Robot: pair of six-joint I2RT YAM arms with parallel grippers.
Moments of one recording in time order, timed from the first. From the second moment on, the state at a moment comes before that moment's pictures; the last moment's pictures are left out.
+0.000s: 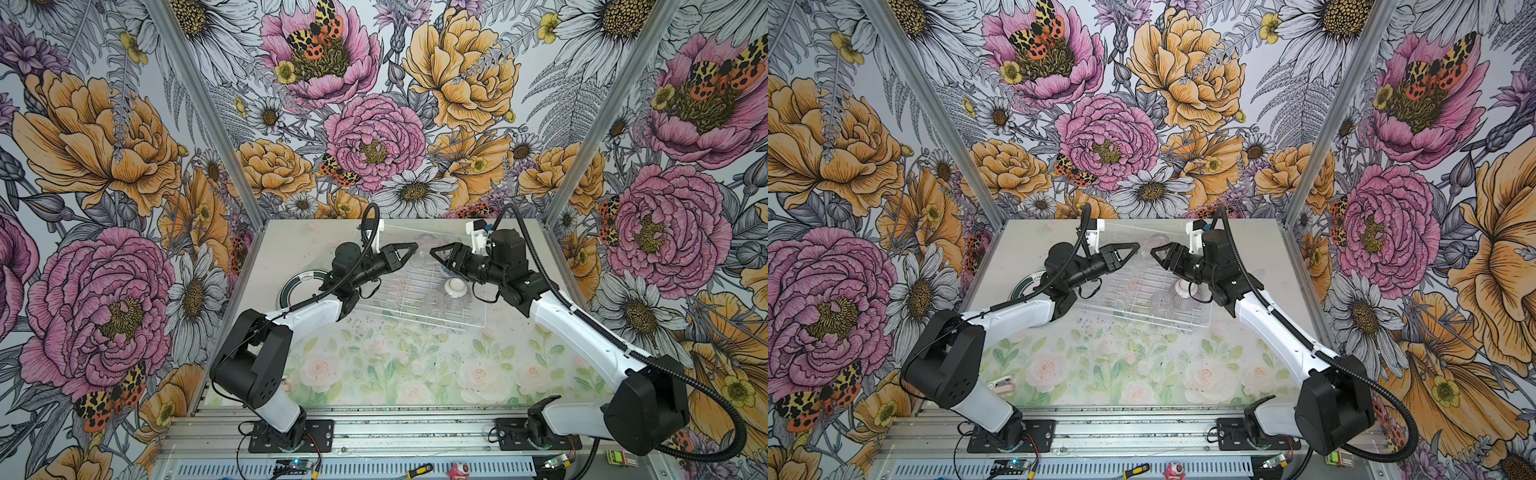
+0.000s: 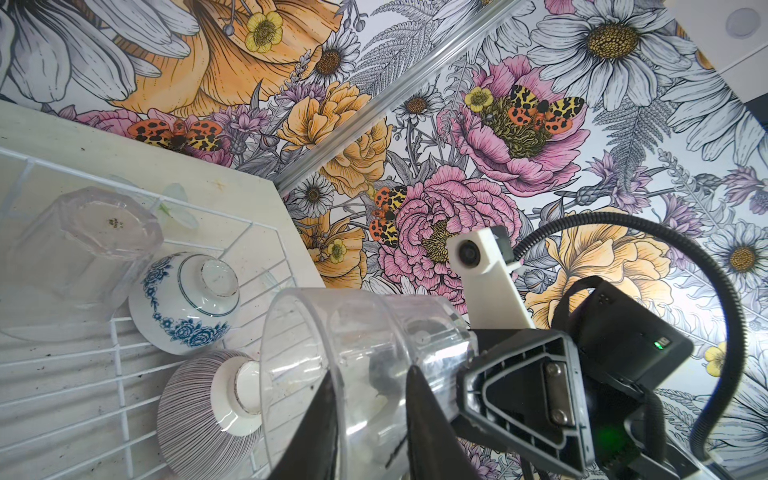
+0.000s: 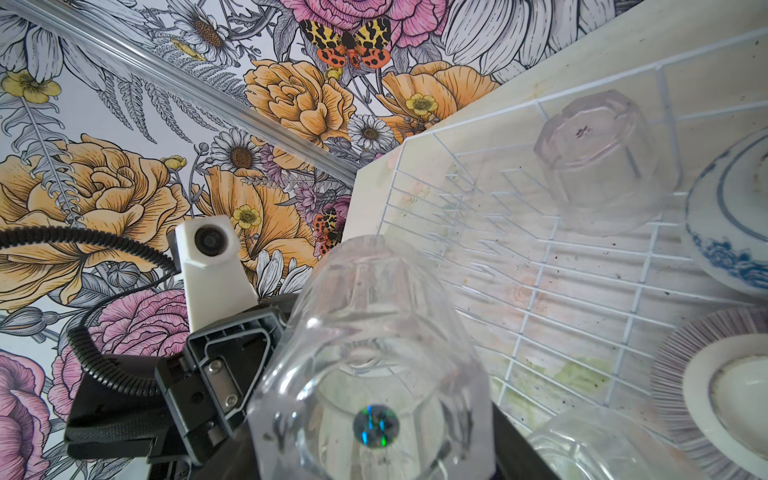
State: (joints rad) left arm -0.51 1.60 0.94 0.75 0.55 -0.99; right arm 0.40 1.33 1.06 -0.13 -0.47 0.83
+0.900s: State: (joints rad) left arm -0.57 1.61 0.93 0.74 0.61 -0.95; right arm 0.34 1.36 1.03 -0.04 -0.54 0.86
